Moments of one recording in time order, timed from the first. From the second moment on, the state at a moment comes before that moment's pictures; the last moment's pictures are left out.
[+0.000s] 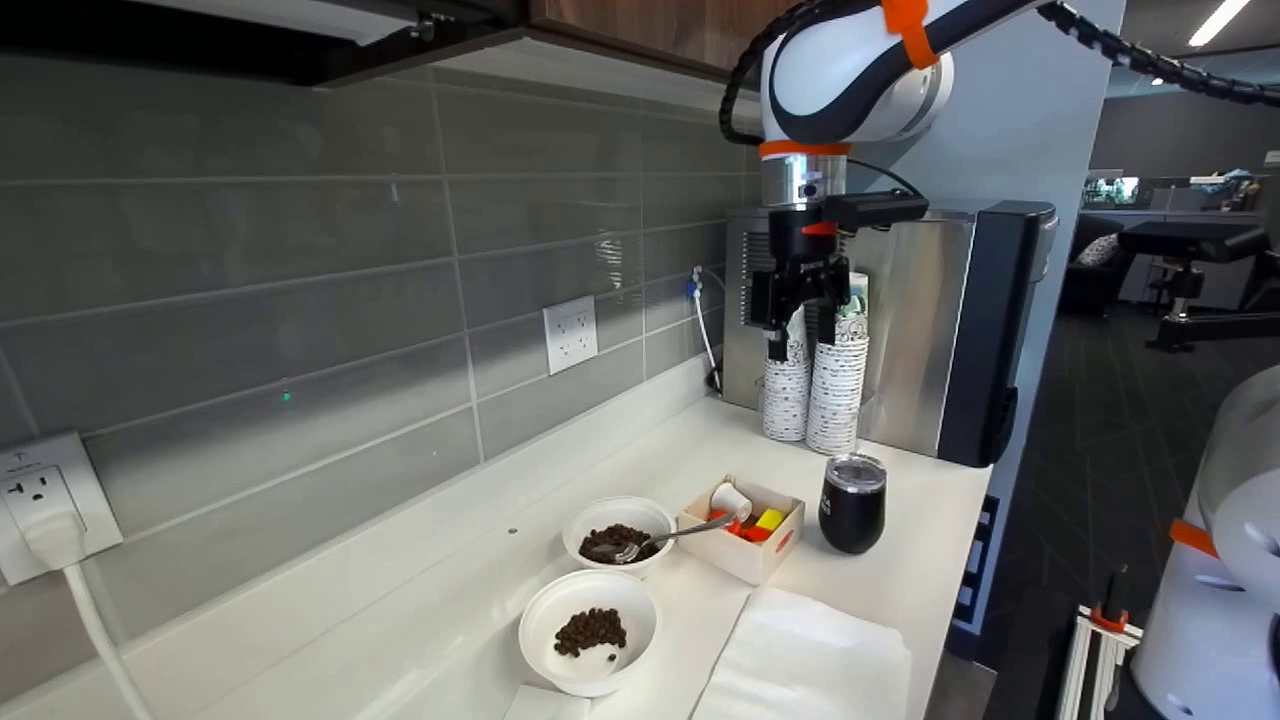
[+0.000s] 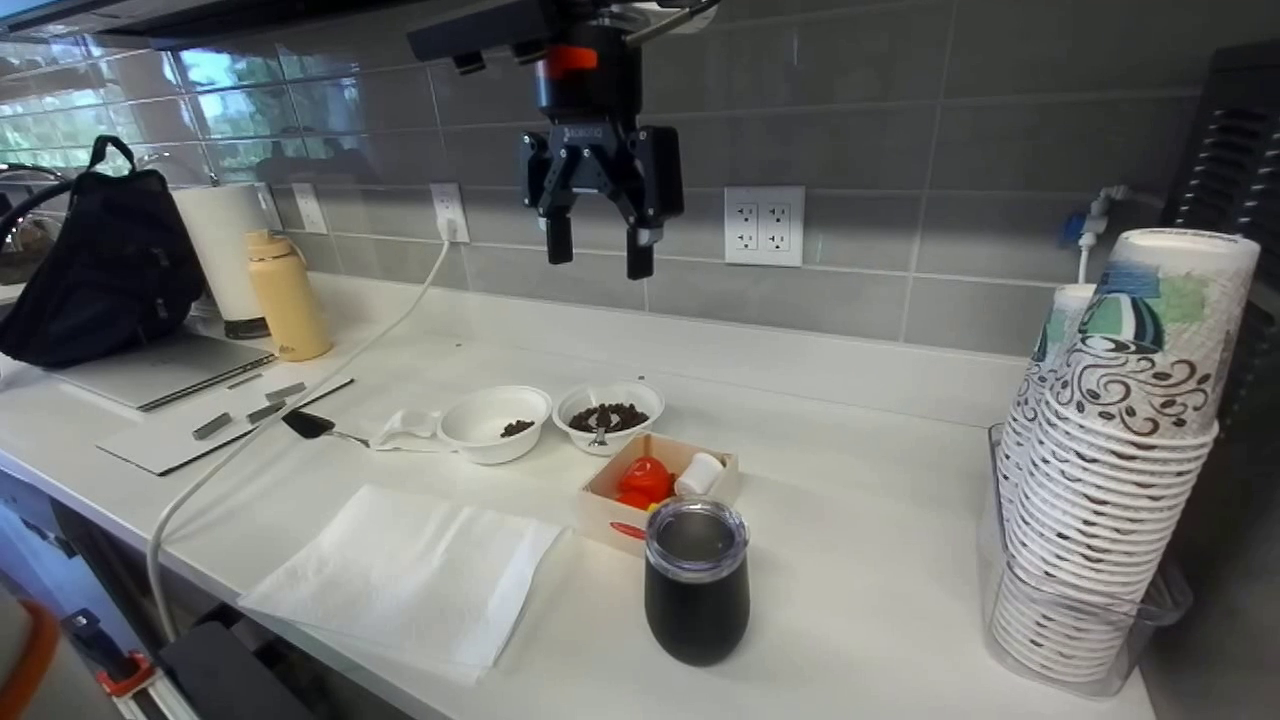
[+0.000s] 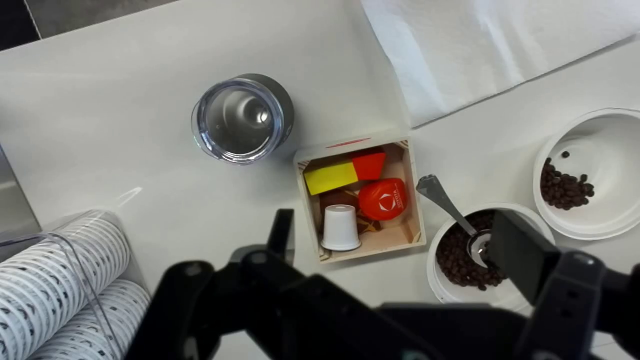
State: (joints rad) arm -0.09 -0.47 -0.07 -2.41 -0.06 1.88 0.01
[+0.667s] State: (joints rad) arm -0.10 -0.47 -0.08 -2.43 -0.06 1.88 0.01
